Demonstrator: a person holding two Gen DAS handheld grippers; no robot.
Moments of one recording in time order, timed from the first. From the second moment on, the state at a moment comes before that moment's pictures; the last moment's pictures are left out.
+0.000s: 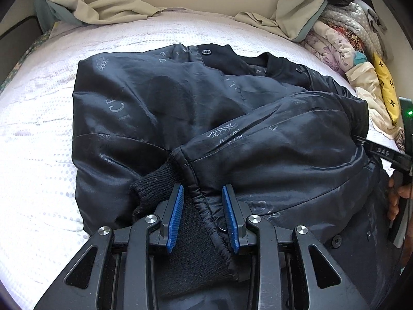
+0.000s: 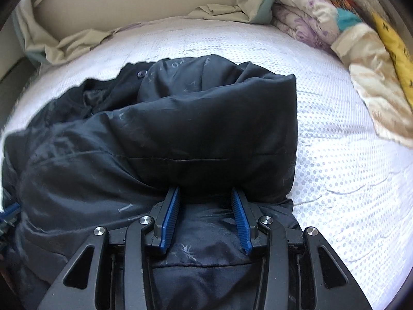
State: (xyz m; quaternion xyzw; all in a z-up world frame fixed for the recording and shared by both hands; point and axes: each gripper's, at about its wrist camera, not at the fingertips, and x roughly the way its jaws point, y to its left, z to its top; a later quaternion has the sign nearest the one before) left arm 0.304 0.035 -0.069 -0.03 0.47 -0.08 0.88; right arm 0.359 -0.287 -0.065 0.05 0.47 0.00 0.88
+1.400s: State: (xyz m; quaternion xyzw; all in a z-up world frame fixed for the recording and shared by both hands) left arm 0.282 -0.002 -0.043 0.03 0.44 -0.09 0.89; right arm 0.325 -0.252 -0.049 0.04 0.46 0.07 0.88
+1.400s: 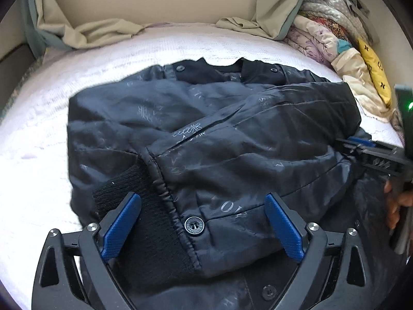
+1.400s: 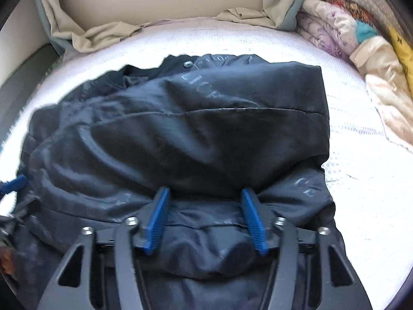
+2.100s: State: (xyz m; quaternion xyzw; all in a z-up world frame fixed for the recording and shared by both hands) left arm 0.241 0.037 0.000 -0.02 0.44 -0.05 0.90; right arm 0.245 -0.343 0.013 0.17 0.44 0.07 0.88
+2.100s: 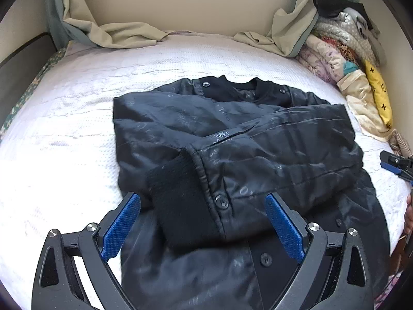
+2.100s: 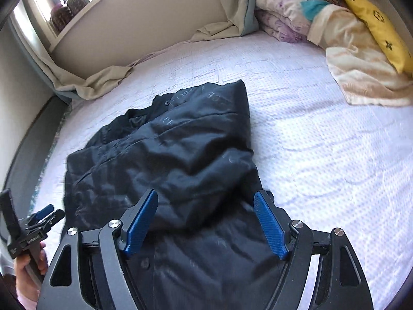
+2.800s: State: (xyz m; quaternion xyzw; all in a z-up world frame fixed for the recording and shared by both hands) left arm 0.102 0.145 -0.038 -0.23 0.55 -0.12 0.79; right arm 0.102 -0.407 -0.041 0.27 0.53 0.11 0.79
